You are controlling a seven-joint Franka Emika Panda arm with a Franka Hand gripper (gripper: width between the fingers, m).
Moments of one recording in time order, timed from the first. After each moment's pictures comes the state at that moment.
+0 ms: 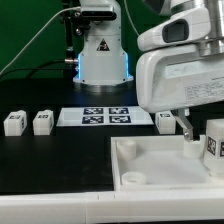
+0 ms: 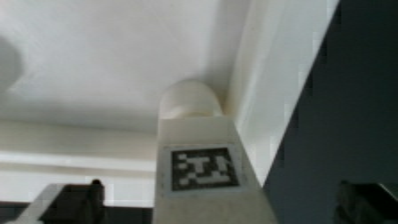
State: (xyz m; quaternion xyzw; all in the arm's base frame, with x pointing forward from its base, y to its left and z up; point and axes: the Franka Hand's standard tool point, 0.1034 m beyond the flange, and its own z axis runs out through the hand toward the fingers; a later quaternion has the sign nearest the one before) arm 0.612 0.124 0.086 -0.99 -0.08 -0.05 0.06
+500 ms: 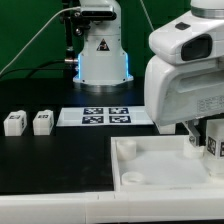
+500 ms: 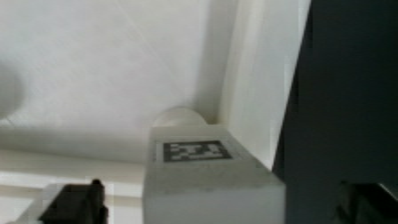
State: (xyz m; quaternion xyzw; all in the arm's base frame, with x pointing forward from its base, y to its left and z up) arm 0.622 0.125 0.080 -0.99 -0.09 0.05 0.06
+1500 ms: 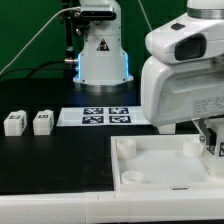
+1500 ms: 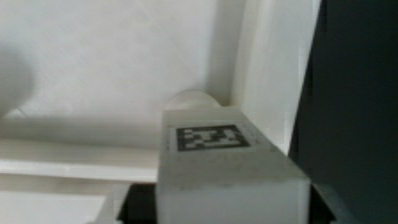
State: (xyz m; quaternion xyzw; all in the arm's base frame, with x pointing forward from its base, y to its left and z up) arm 0.627 0.120 0.077 -1.00 -0.06 0.03 0.06
